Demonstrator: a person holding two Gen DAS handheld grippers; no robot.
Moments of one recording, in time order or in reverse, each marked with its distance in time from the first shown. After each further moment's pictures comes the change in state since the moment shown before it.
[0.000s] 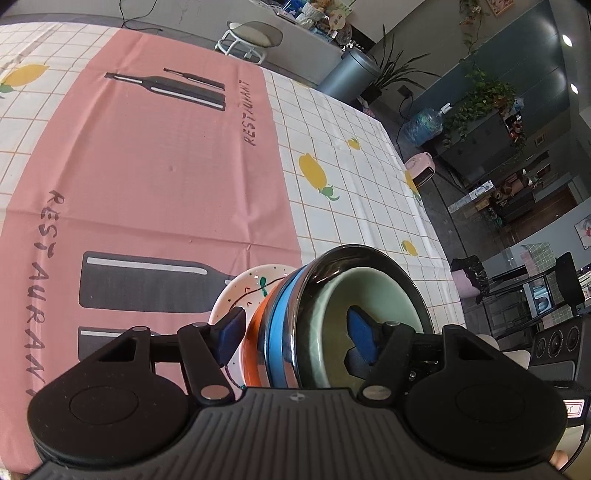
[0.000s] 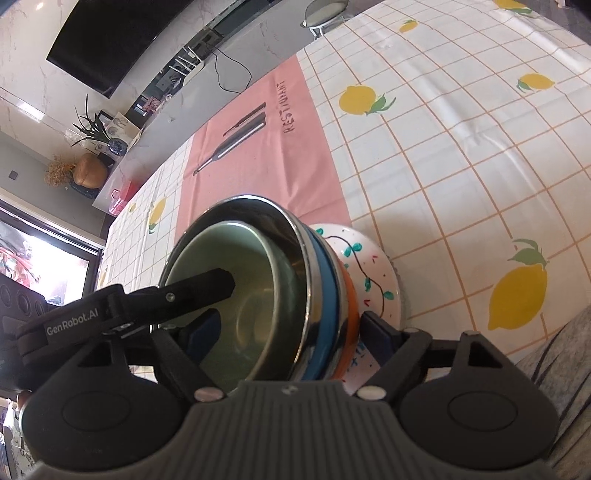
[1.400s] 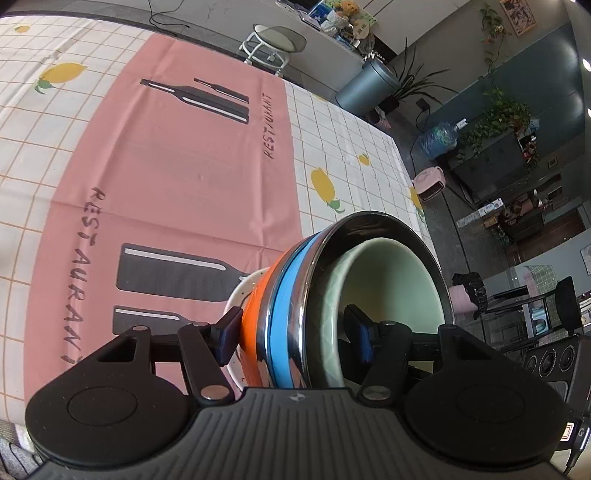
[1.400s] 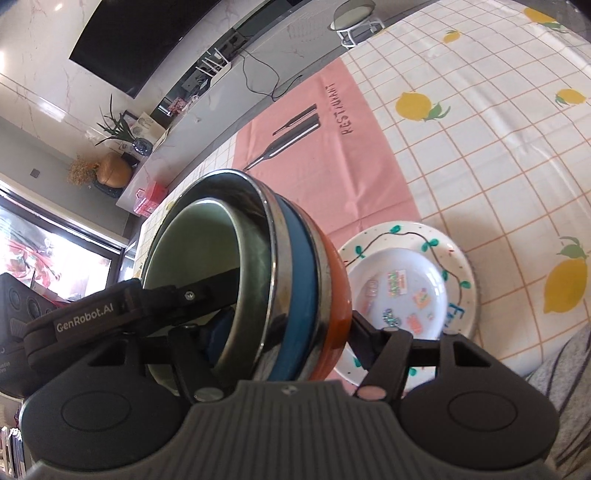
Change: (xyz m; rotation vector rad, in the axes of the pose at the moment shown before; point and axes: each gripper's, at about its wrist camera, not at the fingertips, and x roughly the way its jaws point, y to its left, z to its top) left arm -0.029 0.001 0.009 -0.094 0.022 0.016; right arm -0.010 0.048 -0.005 0.002 0.004 0.066
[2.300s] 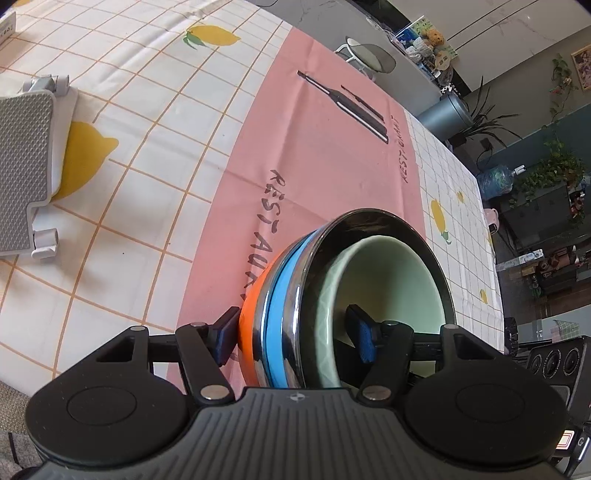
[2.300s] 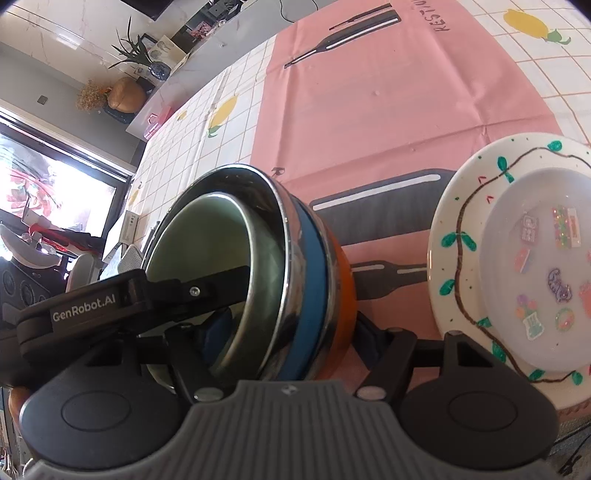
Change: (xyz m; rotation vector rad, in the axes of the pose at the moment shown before) left arm -0.042 0.124 -0.019 -0.189 -0.049 0.112; right arm 0.133 0.054 -0.035 -0.134 0.196 0.033
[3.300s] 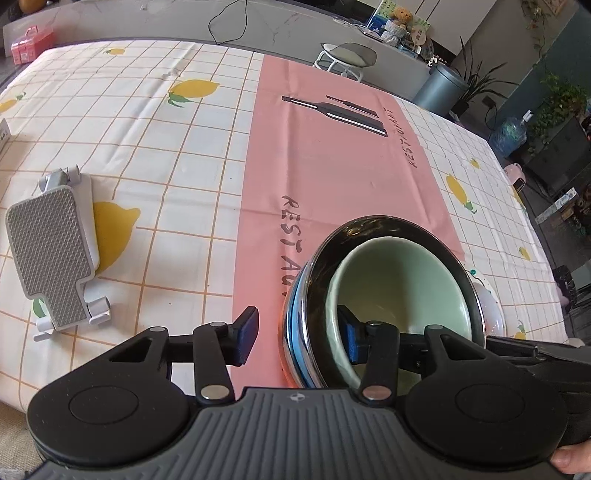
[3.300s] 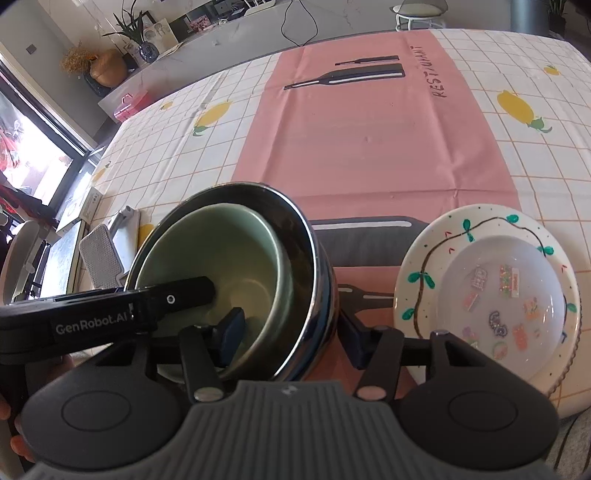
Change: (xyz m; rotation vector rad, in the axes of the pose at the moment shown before) left arm -0.015 -0.014 -0.003 0.252 -0.050 0.155; right arm -0.013 0.030 0.000 -0.171 -0.043 -0.230
